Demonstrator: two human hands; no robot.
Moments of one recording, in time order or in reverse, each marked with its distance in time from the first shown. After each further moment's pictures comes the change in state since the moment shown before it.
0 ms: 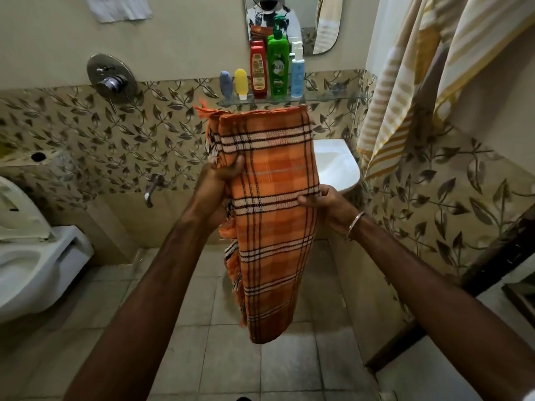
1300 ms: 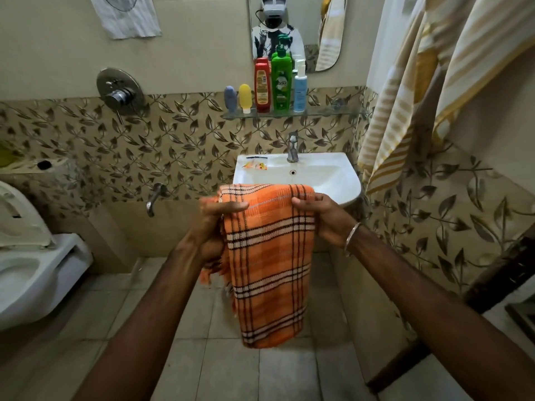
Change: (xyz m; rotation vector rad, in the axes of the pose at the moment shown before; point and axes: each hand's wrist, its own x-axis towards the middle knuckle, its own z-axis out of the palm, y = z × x) left_hand -0.018 -0.018 -0.021 -0.215 -0.197 -0.364; right_hand 0.003 -0.017 0.022 0.099 -0.008 0.045
